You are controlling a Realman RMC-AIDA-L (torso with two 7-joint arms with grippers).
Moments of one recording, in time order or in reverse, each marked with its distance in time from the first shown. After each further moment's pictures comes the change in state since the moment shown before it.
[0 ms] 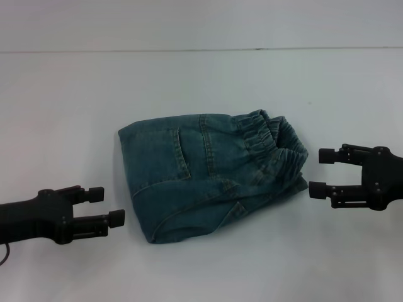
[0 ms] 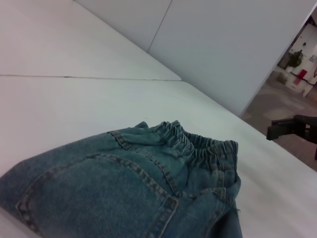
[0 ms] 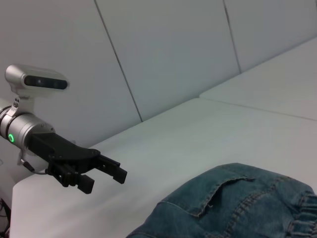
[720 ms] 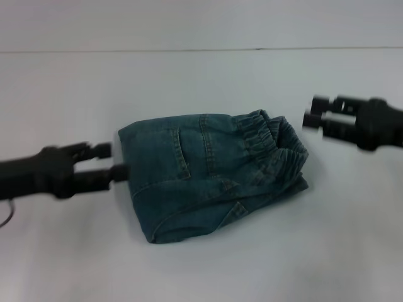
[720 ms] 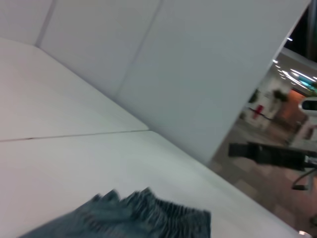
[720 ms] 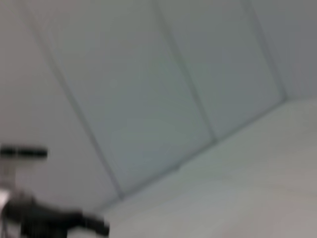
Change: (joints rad) left arm -0.097 0.081 0.032 -0.117 -0.183 0.022 -0.016; right arm 0.068 -0.003 0.050 0.069 0.130 0.069 0.074
